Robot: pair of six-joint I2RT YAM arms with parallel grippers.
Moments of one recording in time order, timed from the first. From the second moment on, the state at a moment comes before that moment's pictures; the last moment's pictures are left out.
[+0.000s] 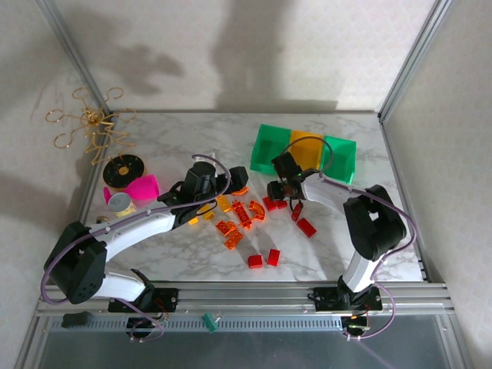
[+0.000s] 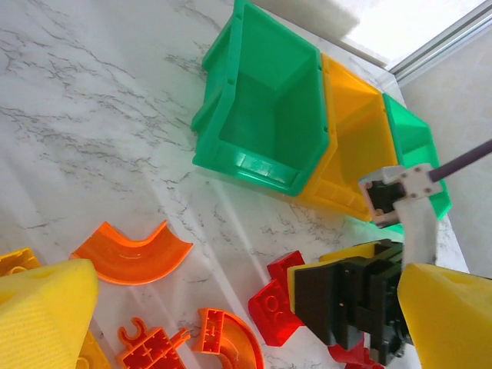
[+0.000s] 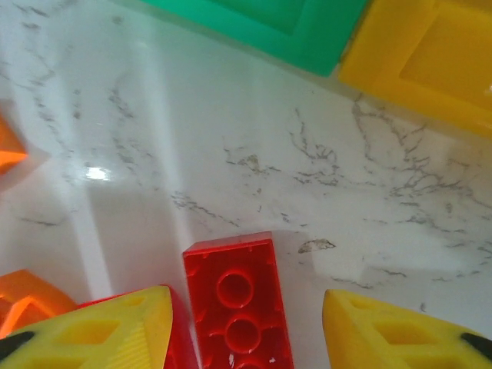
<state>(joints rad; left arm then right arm) -0.65 1.37 0.82 0.08 -0.12 -0.74 0.57 1.75 1.07 -0.43 0.09 0.34</state>
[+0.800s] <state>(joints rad) -0.64 1.38 0.84 0.05 -0.12 -0.74 0.57 1.73 1.14 -0.42 0.09 0.35</state>
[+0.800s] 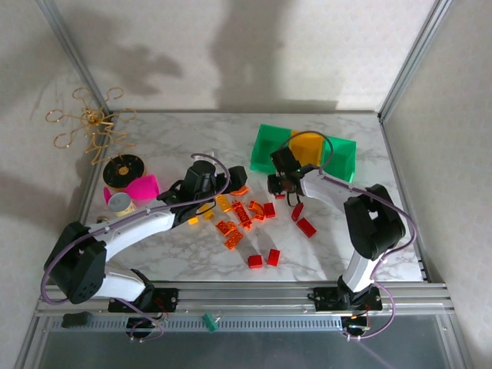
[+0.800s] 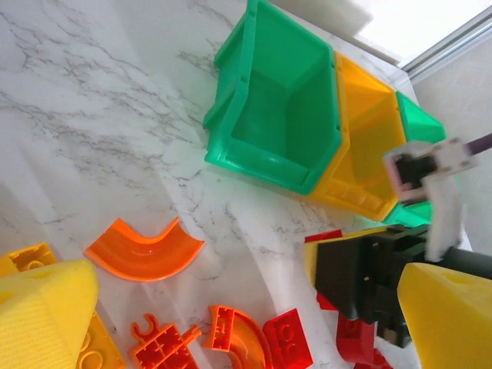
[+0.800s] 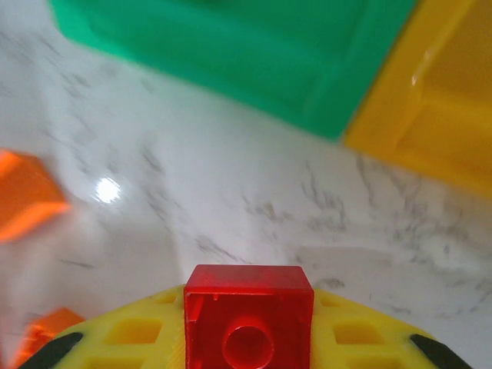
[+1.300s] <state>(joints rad) -0.54 1.44 0.91 0.08 -0.12 -0.75 0.52 2.05 1.60 -0.33 0.26 0.30</state>
